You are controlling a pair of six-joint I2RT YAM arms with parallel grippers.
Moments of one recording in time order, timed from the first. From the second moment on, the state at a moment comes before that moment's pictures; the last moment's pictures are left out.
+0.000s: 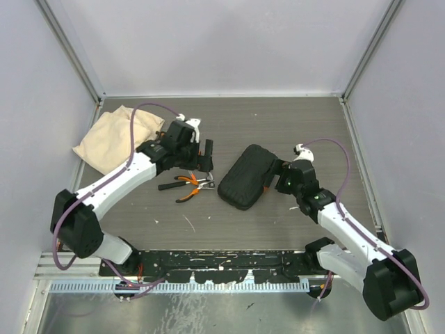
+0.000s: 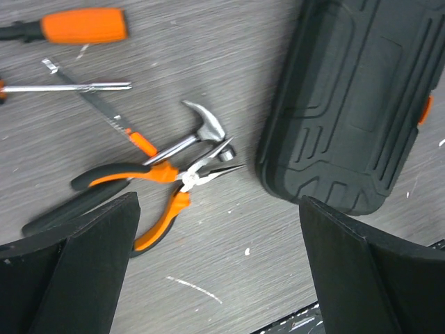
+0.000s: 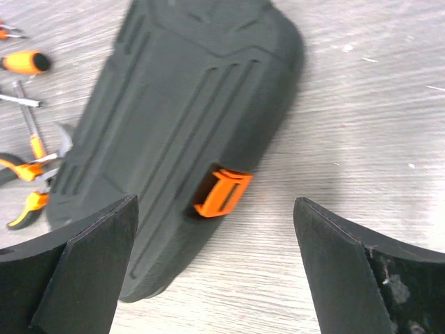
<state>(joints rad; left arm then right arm) -0.60 1.43 1.20 -0.59 0.00 -0.40 0.39 0.94 0.49 -0.13 0.07 0.59</state>
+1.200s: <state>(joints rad) -0.74 1.75 1.21 -0.33 0.12 -0.38 0.31 1.42 0.59 0.14 -0.35 0.67</state>
